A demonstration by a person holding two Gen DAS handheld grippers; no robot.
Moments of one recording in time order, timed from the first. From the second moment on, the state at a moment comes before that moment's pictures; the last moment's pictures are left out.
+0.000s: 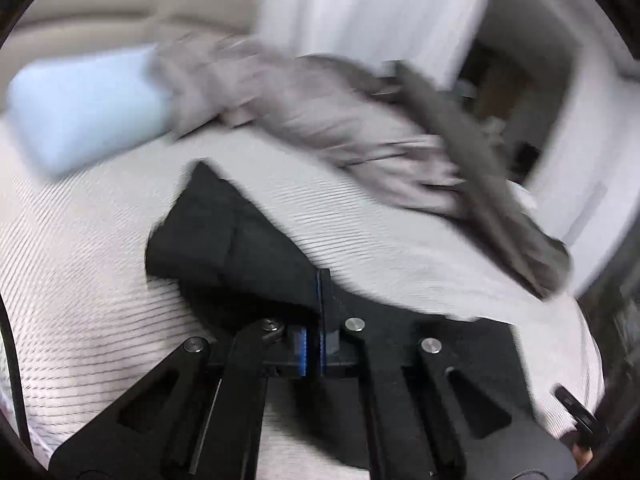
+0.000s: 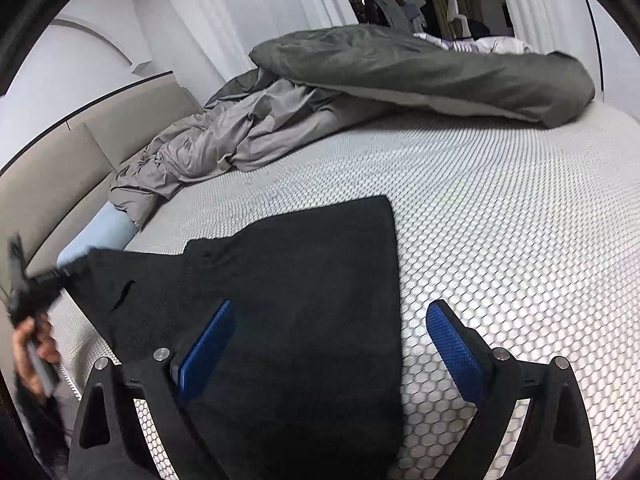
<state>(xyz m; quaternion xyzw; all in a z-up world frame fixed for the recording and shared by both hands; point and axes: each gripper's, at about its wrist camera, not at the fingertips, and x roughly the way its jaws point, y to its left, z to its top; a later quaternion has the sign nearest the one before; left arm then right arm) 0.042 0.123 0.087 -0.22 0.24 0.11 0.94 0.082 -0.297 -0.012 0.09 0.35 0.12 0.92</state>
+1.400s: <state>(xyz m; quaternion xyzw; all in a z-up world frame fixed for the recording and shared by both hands) 0.107 0.035 0.003 -0.10 0.38 -0.06 0.92 0.050 -0.328 -0.002 0.19 0.43 0.26 0.84</state>
